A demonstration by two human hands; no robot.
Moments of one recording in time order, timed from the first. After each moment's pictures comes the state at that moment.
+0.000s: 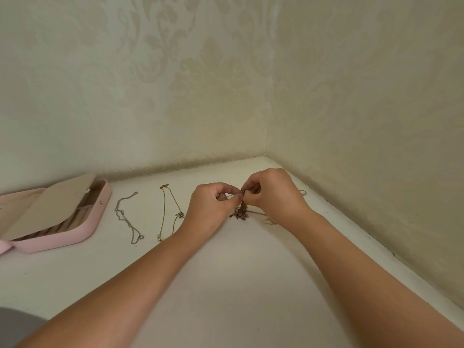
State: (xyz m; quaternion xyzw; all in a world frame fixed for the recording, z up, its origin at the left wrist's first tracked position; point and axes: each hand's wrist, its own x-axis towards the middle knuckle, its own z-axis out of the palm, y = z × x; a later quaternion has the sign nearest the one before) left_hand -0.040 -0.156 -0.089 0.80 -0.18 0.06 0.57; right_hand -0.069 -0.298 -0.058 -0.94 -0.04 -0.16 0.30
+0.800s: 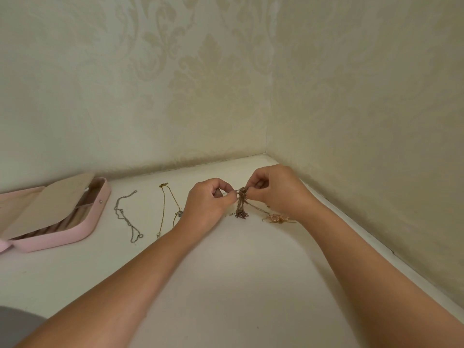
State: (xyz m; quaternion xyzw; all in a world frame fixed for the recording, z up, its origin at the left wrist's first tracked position) left_hand -0.033 -0.154 -0.090 0.82 -0.16 0.06 0.54; right_hand -0.069 -0.309 -0.057 -0.90 -0.03 -0.12 0.41
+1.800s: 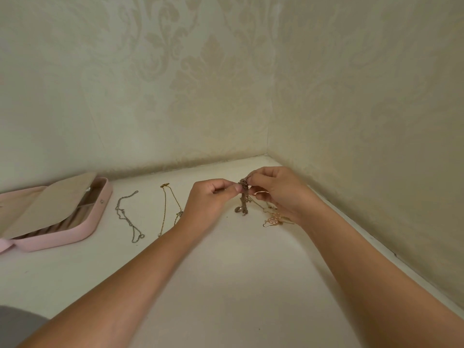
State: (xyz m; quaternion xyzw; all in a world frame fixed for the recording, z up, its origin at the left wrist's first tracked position) left_hand -0.041 -0.150 -0.081 0.76 -0.17 0.02 0.63; right_hand -0.067 -0.308 -0.055 -0.73 0.02 -0.04 0.68
